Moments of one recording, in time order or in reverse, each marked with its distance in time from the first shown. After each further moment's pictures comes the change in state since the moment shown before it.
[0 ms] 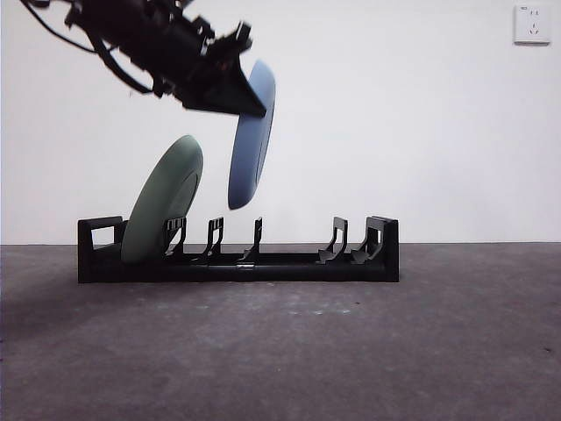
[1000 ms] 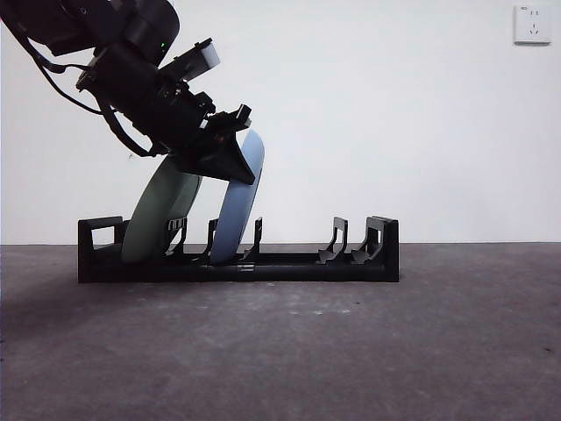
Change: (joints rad) left arm 0.023 0.138 0.010 -0.036 -0.048 0.001; right arm 0.000 0.009 0.000 0.000 0.000 -0.021
